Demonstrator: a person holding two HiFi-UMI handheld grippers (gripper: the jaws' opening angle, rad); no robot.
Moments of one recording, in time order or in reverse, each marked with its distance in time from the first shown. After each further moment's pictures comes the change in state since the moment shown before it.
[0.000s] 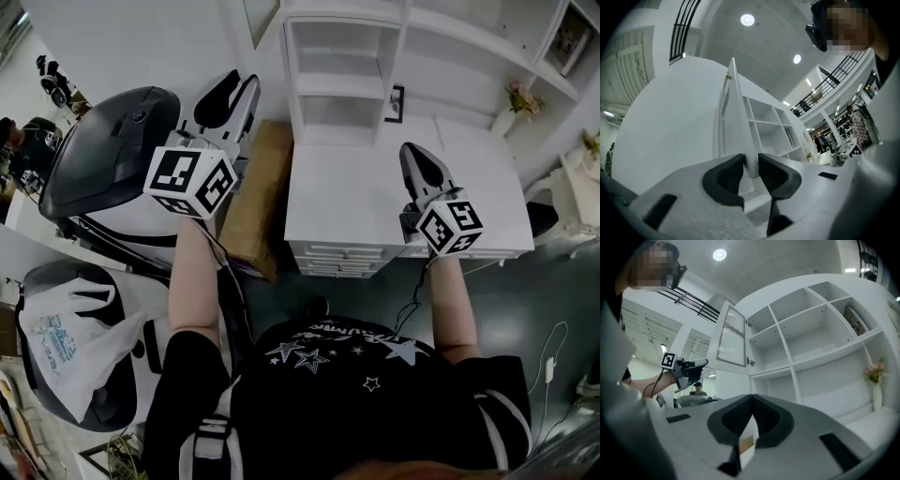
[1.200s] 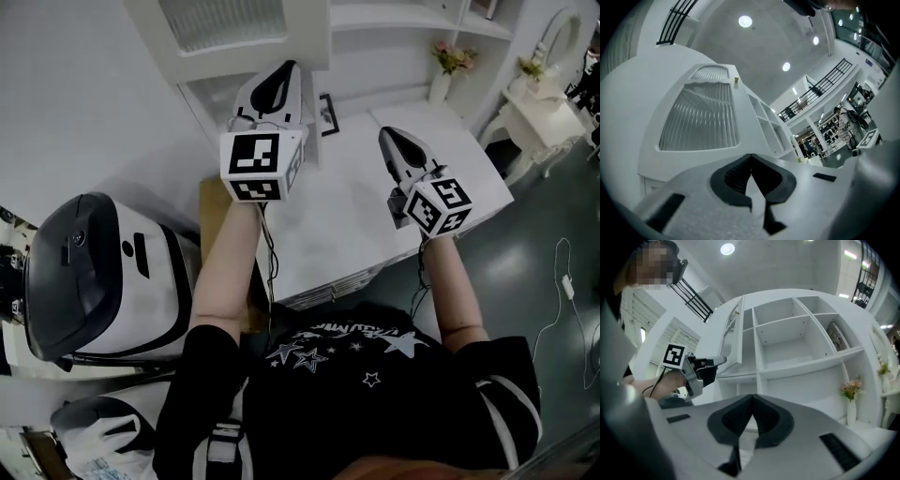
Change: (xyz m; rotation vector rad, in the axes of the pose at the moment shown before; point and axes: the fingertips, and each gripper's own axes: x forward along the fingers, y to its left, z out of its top) left arm 0.228 -0.103 -0.050 -0.012 -0.083 -0.221; right arm 0.022 -0.113 0.020 -0.080 -0.038 -0.275
